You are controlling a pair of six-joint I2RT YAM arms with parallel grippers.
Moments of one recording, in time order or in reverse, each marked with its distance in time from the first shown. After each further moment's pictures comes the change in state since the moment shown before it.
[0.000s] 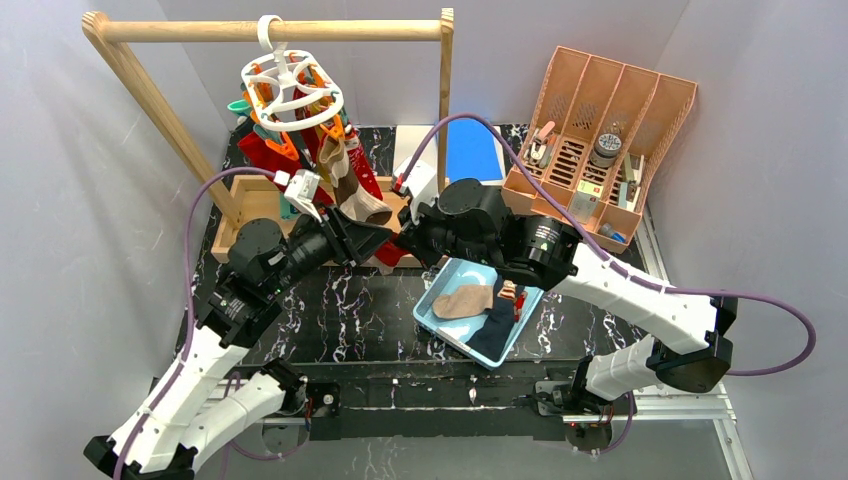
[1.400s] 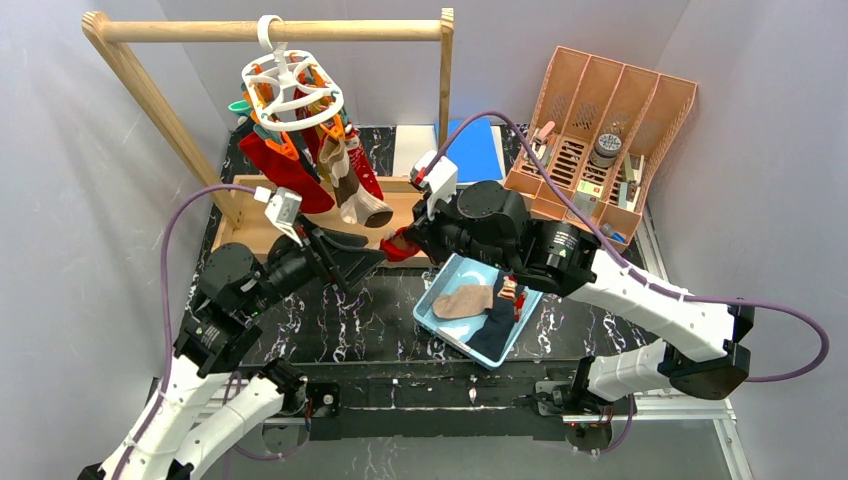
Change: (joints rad) left arm 0.000 -0.132 -0.010 -0.045 0.092 0.071; right arm 0.003 -0.072 -0.053 0.064 0.084 0.039
